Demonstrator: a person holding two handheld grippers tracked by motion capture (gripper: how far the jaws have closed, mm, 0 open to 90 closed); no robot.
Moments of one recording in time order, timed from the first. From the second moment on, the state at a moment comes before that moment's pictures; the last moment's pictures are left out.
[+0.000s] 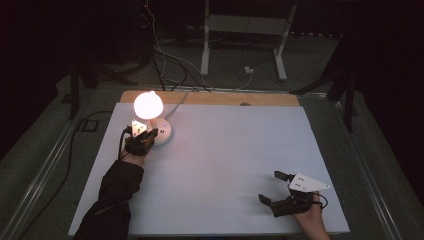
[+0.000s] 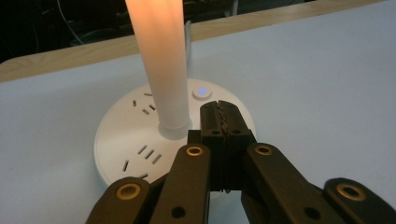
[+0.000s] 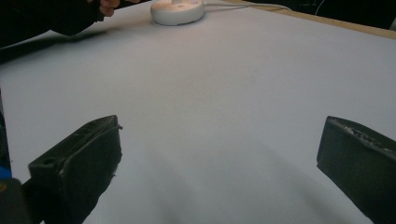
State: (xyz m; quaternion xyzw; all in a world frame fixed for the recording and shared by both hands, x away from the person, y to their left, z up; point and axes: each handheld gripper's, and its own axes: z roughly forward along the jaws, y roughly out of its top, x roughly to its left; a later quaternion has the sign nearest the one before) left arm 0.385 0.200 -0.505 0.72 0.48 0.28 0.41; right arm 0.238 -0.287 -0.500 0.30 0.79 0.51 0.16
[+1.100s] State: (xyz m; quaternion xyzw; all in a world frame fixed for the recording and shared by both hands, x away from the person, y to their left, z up) left arm 0.389 0.195 -0.520 0.73 0.48 0.28 0.39; right arm 0.239 -0.287 -0.501 0.30 0.79 0.51 0.16
